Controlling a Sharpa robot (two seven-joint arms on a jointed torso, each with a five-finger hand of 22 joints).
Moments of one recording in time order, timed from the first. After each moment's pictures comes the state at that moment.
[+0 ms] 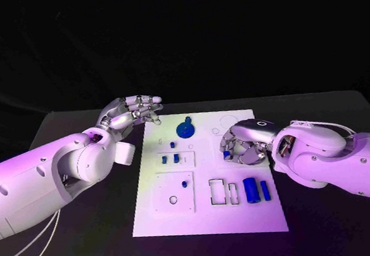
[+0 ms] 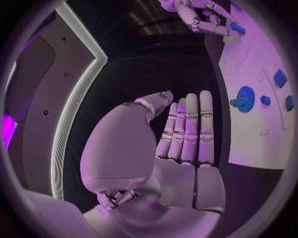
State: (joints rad) left arm 1.15 -0.90 0.05 1.51 -0.10 -0.18 0.33; left_hand 1.39 -0.21 0.58 0.03 0.16 0.88 0.19 0.34 0.20 1.00 0.12 0.44 0.08 0.93 0.06 0.94 0.31 0.17 0.88 0.15 0.81 0.55; right arm 1.20 -0.87 -0.12 1.69 -1.56 -0.28 -0.16; right_hand 1.31 -0.16 0.49 0.10 0.07 0.97 0.16 0.21 0.33 1.12 0.09 0.27 0.11 1.46 0.01 1.34 1.10 0.12 1.33 0.11 1.11 1.29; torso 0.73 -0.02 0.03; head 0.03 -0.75
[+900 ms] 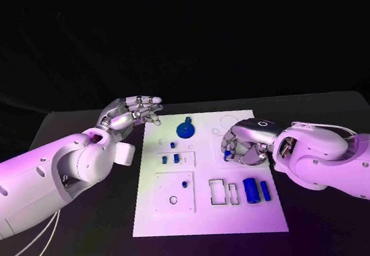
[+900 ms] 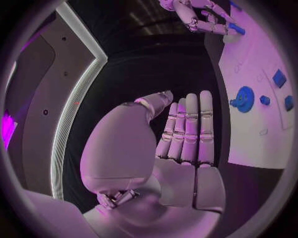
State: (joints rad) left arm 1.15 -0.90 0.05 1.51 -0.10 -0.18 0.32; left_hand 1.39 -0.21 0.57 0.02 0.16 0.88 0.19 0.34 0.20 1.00 0.12 0.44 0.08 0.93 0.06 0.94 0.31 0.17 0.88 0.15 0.81 0.55; right arm 1.19 -0.88 -0.13 1.71 -1.61 -0.32 -0.17; right_hand 1.34 -0.13 0.58 0.07 0.05 1.05 0.12 0.26 0.35 1.20 0.05 0.28 0.13 1.46 -0.02 1.34 1.11 0.10 1.35 0.08 1.15 1.31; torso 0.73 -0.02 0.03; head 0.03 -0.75
